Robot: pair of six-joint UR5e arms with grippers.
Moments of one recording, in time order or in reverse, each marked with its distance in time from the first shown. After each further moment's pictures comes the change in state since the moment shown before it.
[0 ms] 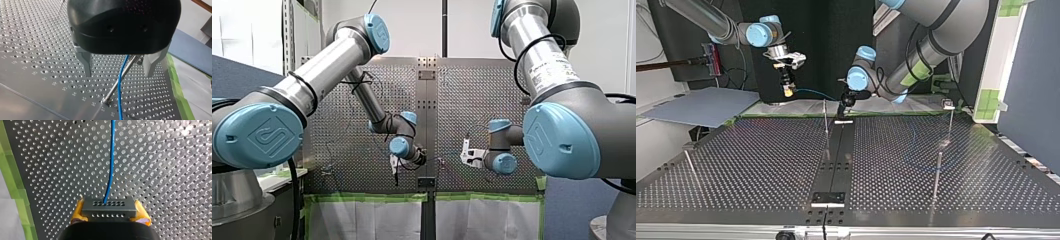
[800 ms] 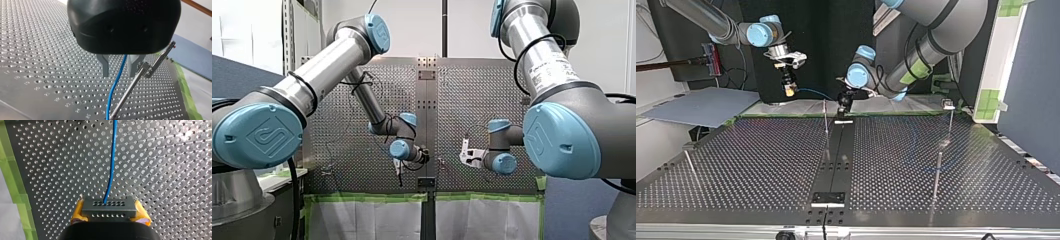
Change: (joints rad) left arm -0.008 -0.002 -0.021 0.096 0.048 -0.018; right arm 0.003 0.000 0.000 0.000 -0.017 0.005
